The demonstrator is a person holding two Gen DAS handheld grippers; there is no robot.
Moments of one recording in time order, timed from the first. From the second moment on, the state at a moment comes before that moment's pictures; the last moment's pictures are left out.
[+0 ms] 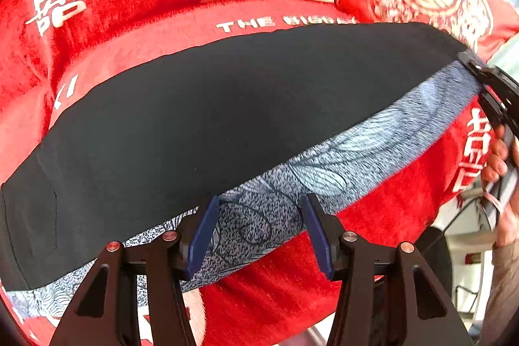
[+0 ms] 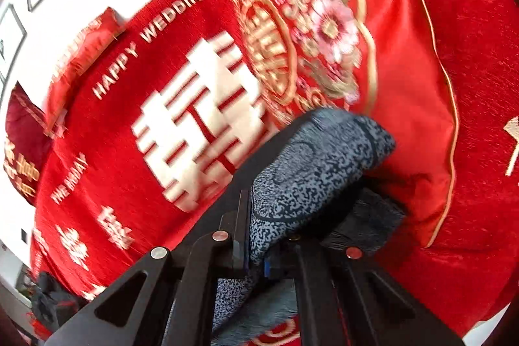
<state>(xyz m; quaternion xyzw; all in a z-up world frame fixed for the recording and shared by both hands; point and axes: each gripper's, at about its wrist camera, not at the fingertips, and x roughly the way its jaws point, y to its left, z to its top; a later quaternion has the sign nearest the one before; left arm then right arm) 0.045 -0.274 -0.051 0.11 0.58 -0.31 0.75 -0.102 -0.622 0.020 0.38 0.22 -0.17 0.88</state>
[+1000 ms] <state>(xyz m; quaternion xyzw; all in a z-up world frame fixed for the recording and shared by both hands) 0.071 -0.249 -0.070 0.05 0.61 -0.25 0.75 0.037 -0.456 -0.045 -0.01 0.52 0.02 0.86</state>
